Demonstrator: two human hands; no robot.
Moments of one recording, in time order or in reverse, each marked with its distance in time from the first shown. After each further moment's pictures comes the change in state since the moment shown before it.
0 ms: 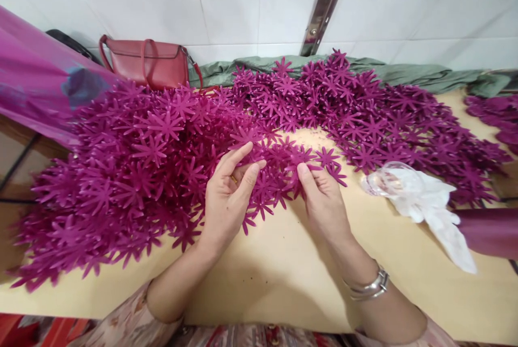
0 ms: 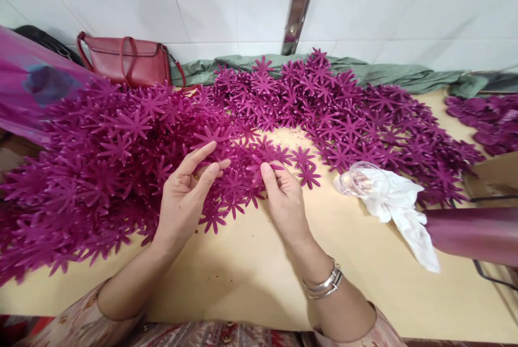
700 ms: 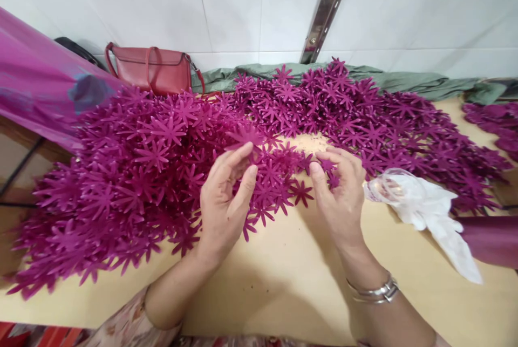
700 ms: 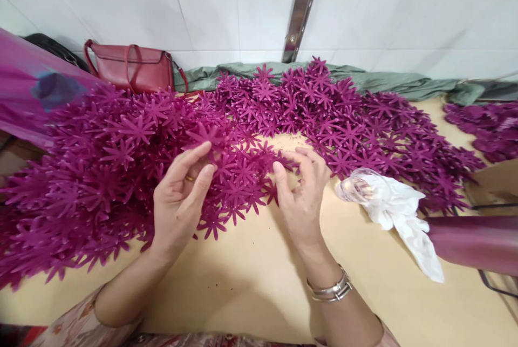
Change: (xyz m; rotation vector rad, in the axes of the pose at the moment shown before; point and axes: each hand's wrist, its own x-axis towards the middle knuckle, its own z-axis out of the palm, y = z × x) left_hand 0.002 0.003 -0.007 0.209 0.061 0.236; right_hand 0.014 -0.013 -0.017 -0.606 0.309 -0.510
